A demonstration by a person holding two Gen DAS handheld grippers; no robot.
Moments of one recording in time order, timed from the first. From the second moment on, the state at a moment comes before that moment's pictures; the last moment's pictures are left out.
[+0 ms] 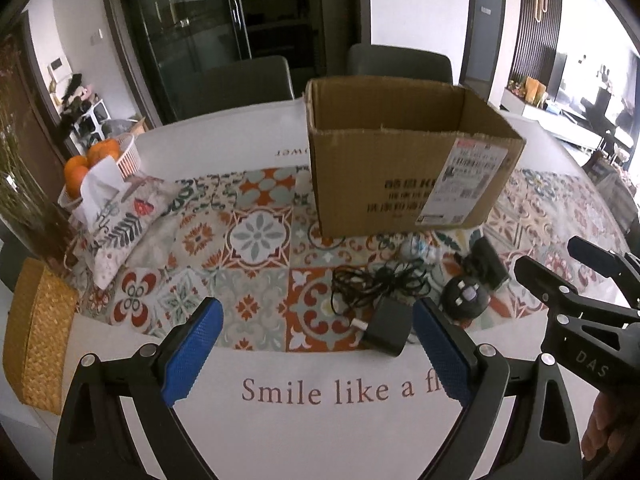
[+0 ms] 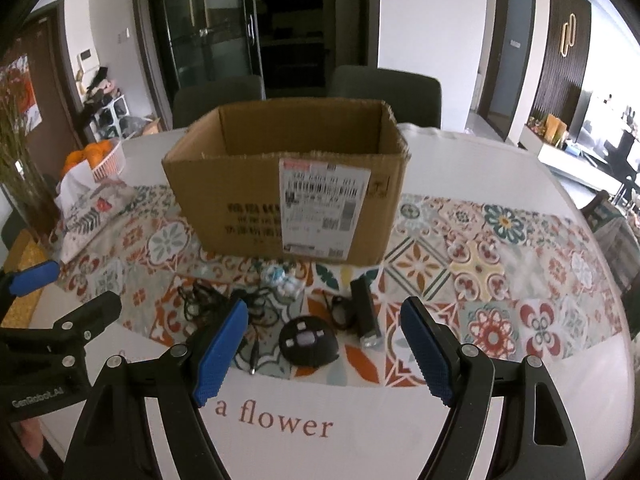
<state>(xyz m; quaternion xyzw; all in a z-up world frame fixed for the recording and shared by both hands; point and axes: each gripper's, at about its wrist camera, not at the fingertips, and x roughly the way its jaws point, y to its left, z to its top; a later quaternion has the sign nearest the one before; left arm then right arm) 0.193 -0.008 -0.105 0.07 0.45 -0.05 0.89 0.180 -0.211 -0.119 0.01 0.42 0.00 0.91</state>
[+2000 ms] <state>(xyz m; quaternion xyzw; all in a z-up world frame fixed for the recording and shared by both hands) 0.223 0.005 -0.213 0.08 0.52 -0.05 0.85 0.222 -0.194 -0.241 0.02 0.49 0.00 0.87</state>
